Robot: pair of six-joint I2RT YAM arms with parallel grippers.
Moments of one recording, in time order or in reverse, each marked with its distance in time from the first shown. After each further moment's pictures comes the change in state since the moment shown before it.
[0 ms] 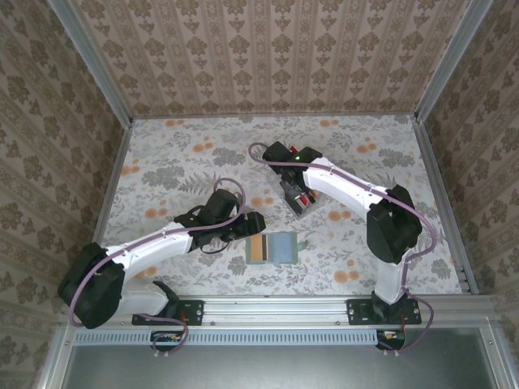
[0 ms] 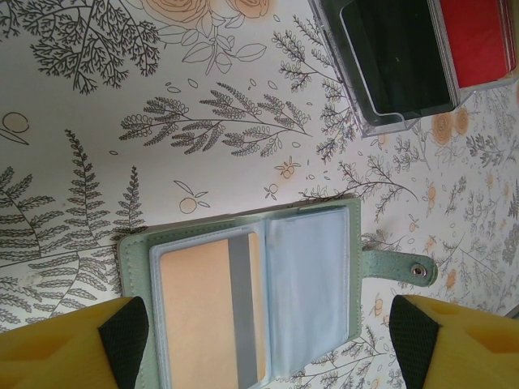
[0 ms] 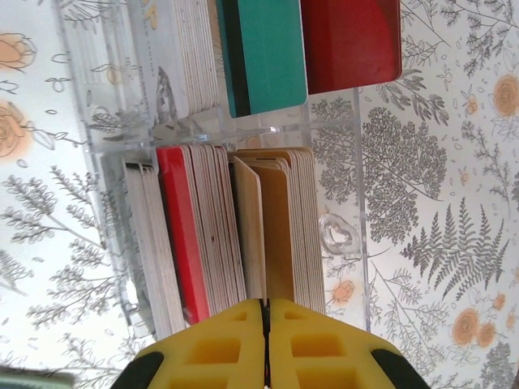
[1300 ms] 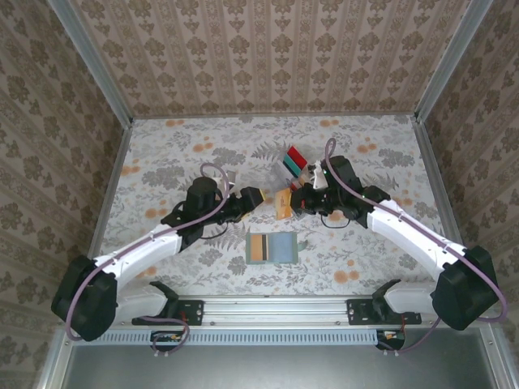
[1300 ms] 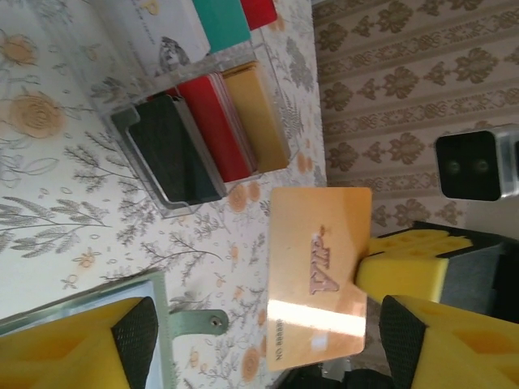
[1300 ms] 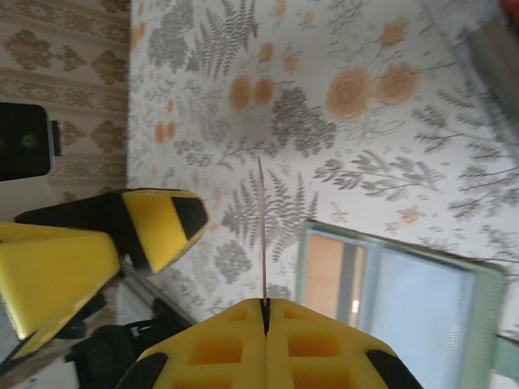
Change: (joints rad) left arm 0.122 -0.078 -0.031 0.385 0.245 -0.189; right arm -0.160 -0.605 -0.670 0.672 -0.953 0.678
